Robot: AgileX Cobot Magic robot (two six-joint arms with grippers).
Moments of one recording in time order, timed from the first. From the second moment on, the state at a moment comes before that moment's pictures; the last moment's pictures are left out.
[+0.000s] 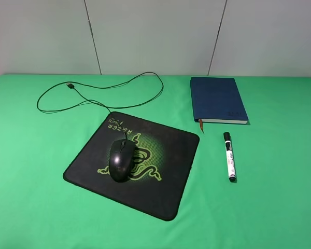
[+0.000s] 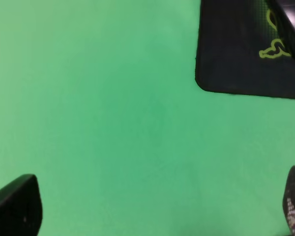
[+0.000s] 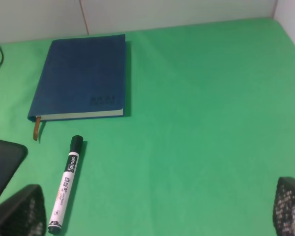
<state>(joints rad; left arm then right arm) -0.25 0.25 -0.49 0.06 1.05 -0.02 -0.04 0.00 -0.50 -0.01 1.03 0.03</state>
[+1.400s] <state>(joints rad) -0.17 0.00 -0.49 0.09 1.06 -0.02 -0.04 0.00 -0.50 -0.01 1.03 0.03</state>
